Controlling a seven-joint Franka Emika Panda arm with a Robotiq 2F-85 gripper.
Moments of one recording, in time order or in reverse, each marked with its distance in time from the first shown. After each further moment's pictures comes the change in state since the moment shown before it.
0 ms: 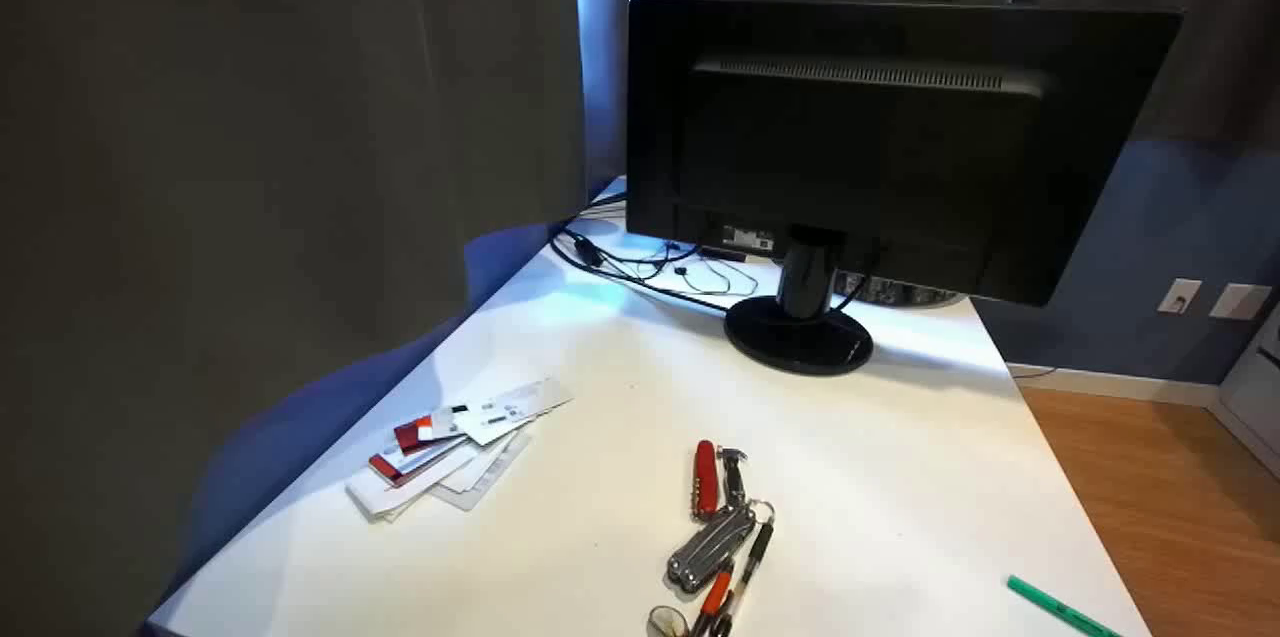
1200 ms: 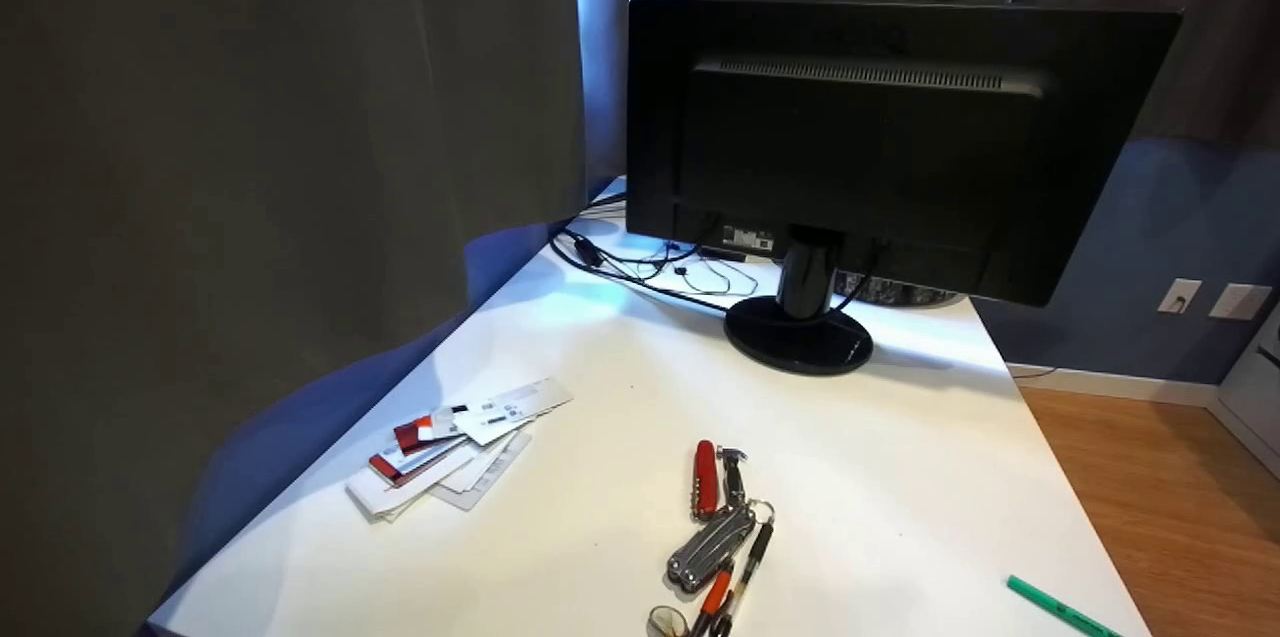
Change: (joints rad) arm 0.000 -0.001 0.000 0.001 0.000 0.000 0.000
